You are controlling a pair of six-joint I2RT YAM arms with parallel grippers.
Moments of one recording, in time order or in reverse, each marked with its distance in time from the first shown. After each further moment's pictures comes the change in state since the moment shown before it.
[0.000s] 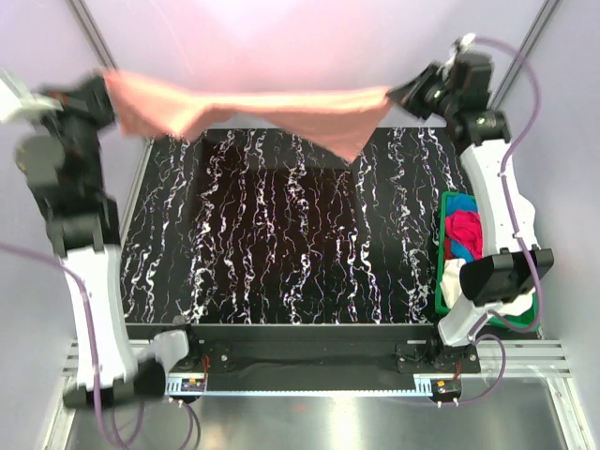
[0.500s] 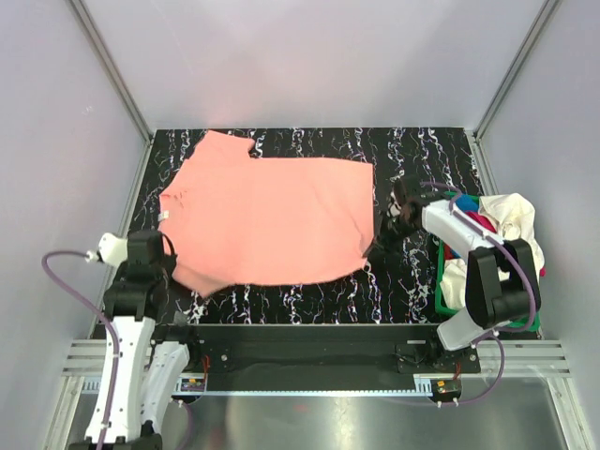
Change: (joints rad) left arm -0.206 -0.535 -0.902 -0.843 -0.505 -0.395; right arm 0.146 -0.148 -0.995 -0.215 -0.159 -0.149
